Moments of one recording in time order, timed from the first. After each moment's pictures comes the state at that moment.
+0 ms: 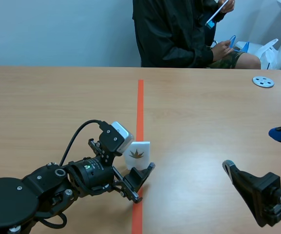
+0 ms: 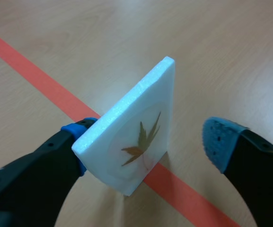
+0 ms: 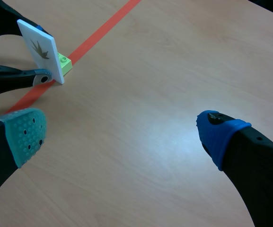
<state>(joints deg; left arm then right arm) -7.1 -13.2 36.7 55.8 -2.0 -18.4 -20.0 -45.3 30.6 12.4 114.0 14.2 24.0 0.9</state>
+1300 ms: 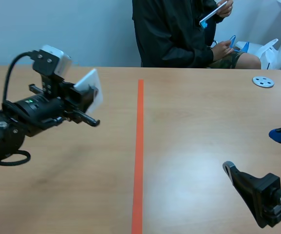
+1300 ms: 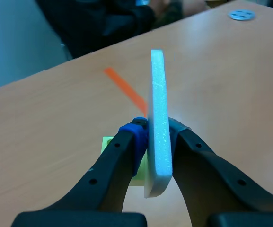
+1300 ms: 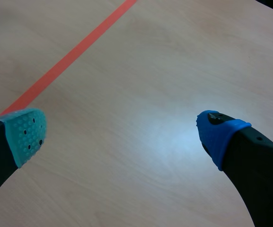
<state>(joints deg) -4.2 -21.4 14.3 79.6 -13.5 -18.3 -4.5 -45.3 30.6 12.4 114.0 14.2 24.0 0.3</state>
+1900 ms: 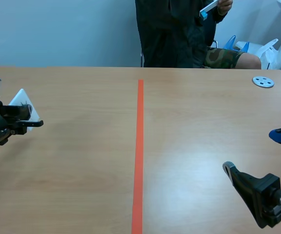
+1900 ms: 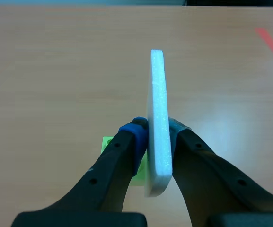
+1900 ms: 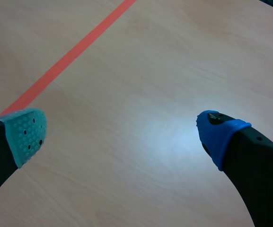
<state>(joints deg) -7.5 -25.8 6.3 55.7 -25.0 -11.3 -11.4 -45.3 30.5 12.4 114.0 14.2 24.0 -0.5</state>
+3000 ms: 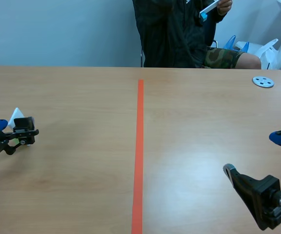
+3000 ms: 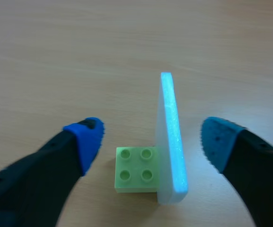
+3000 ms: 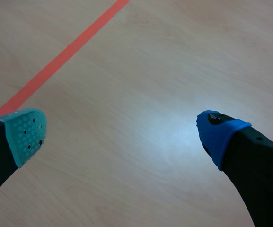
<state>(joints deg) -13.9 -23.1 6.3 38.7 -24.4 -10.3 -18.5 -45.3 30.5 12.4 114.0 14.2 24.0 -1.2</state>
